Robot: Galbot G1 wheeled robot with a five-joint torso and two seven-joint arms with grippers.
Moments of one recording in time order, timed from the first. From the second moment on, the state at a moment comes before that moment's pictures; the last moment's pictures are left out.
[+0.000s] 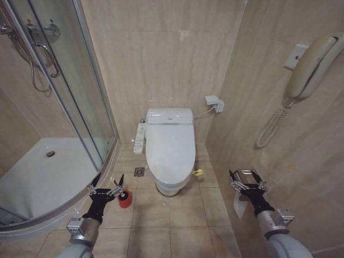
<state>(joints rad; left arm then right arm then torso) 1.54 -1.28 -0.58 -2.08 -0.28 -0.03 0.00 -1.55 1.28 0.77 2.01 0.41 0.02 -0.05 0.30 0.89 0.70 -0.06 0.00</state>
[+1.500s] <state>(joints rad) 1.54 -1.28 -0.58 -2.08 -0.28 -0.03 0.00 -1.55 1.28 0.77 2.01 0.41 0.02 -0.05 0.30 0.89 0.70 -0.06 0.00</state>
